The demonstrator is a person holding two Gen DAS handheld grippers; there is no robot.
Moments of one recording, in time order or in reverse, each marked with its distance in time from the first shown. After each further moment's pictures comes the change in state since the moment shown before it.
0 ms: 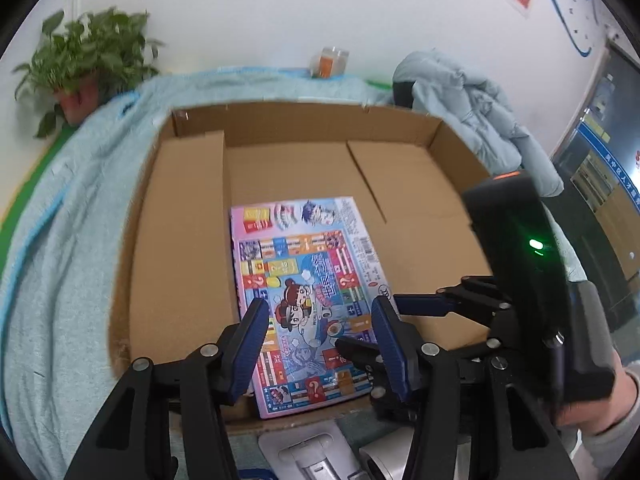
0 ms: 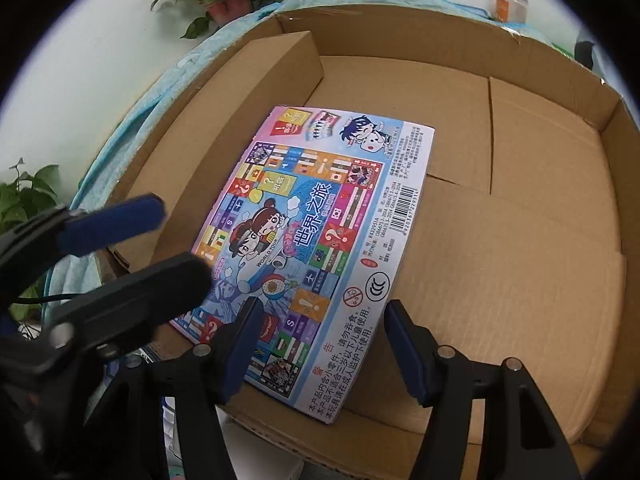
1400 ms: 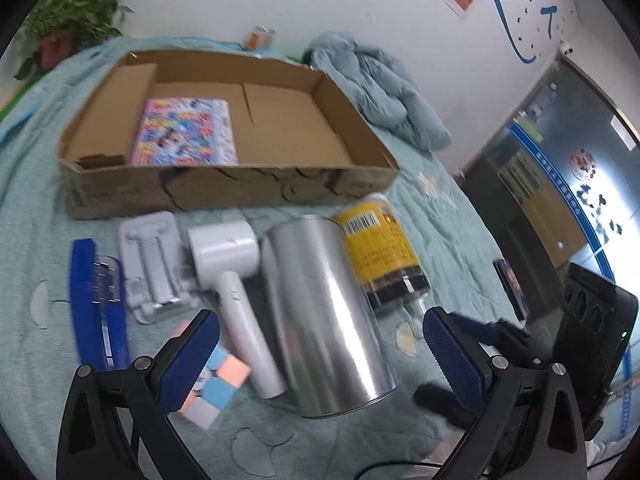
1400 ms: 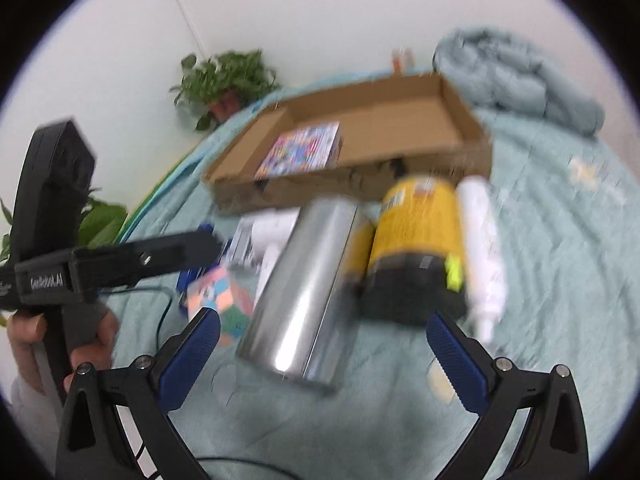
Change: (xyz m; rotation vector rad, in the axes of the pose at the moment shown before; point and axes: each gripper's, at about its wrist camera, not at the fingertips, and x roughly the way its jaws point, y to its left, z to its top) left arm -0.102 -0.118 -0.174 -0.054 0.081 -0.308; right arm -0.147 -0.017 -0.249 0.198 -0.367 0.009
